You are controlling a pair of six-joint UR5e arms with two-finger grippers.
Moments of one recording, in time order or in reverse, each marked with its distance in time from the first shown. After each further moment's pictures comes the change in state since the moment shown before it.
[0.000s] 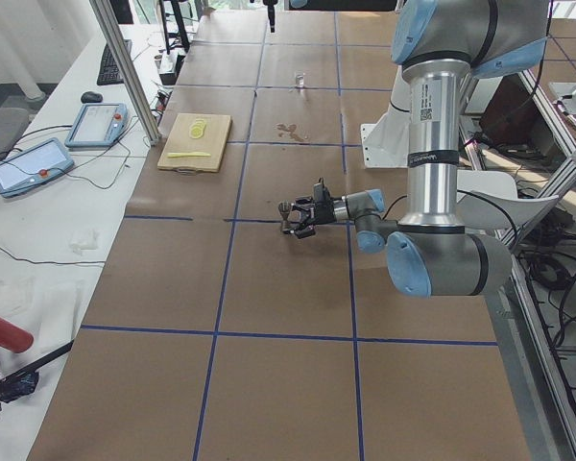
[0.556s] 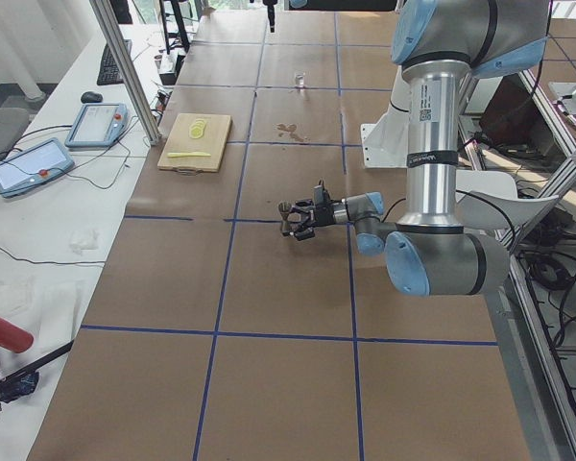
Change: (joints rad) left arm 0.002 -0.021 0.018 -0.001 0.007 0.003; right arm 0.000 0.000 -0.002 0.000 -0.001 0.000
